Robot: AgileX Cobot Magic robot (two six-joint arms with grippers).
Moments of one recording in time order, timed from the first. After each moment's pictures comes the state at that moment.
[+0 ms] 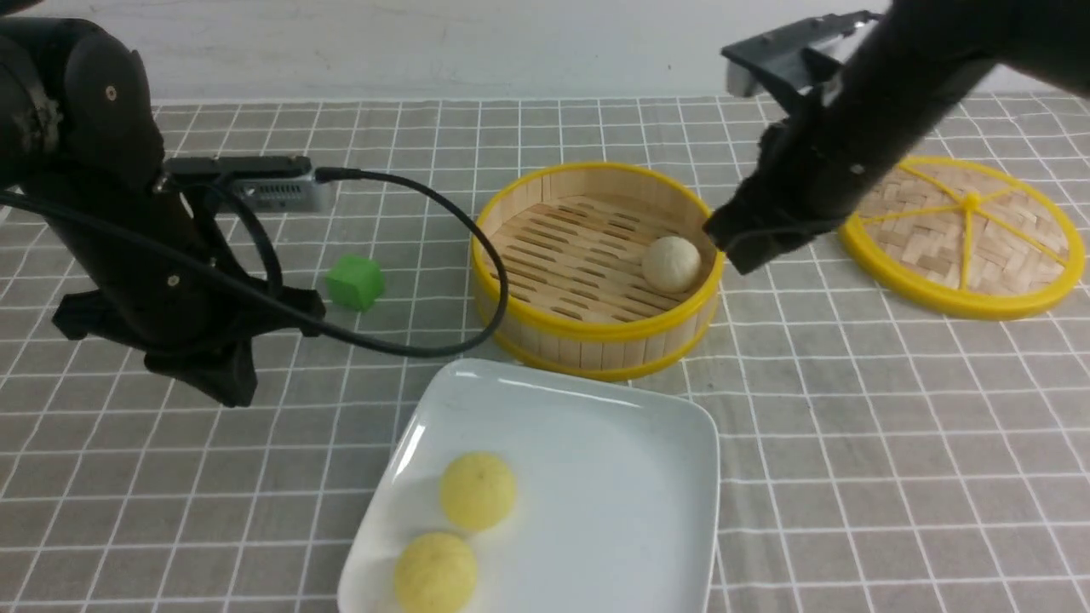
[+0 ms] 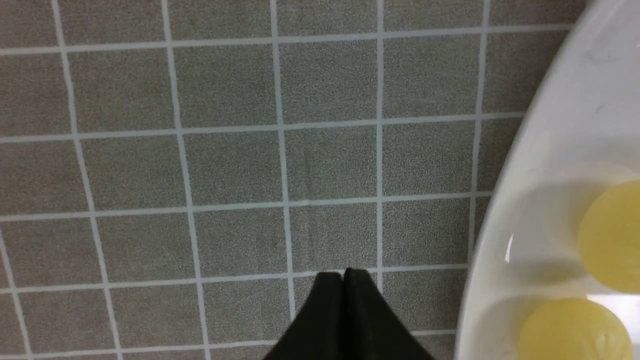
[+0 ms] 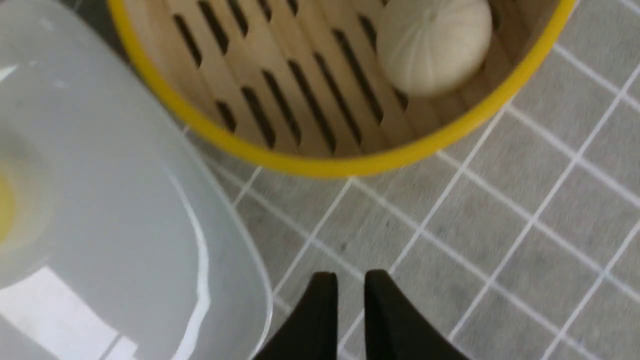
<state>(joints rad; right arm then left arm) 0.40 1.93 -1.76 0.19 1.07 -0.21 -0.19 1.59 -1.24 -0.02 1.10 -0.11</state>
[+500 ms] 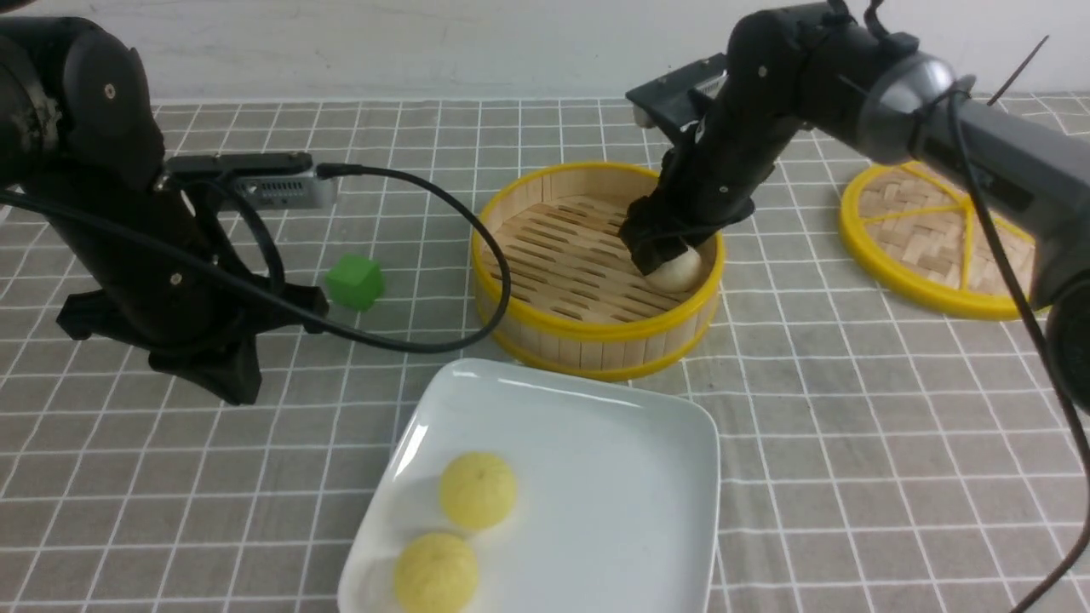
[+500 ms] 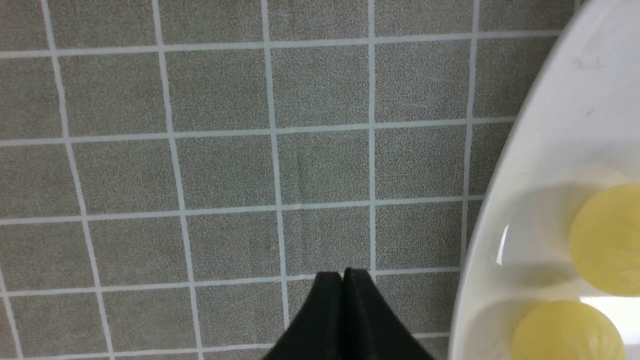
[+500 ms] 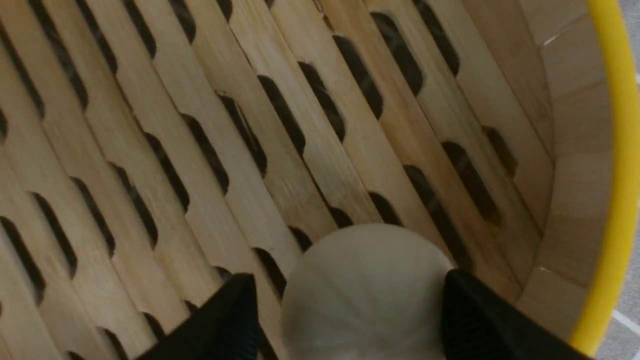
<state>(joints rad) 0.40 2.34 -2.13 0.14 1.01 -0.21 -0.19 1.59 -1.25 -0.03 1.10 -0.11</state>
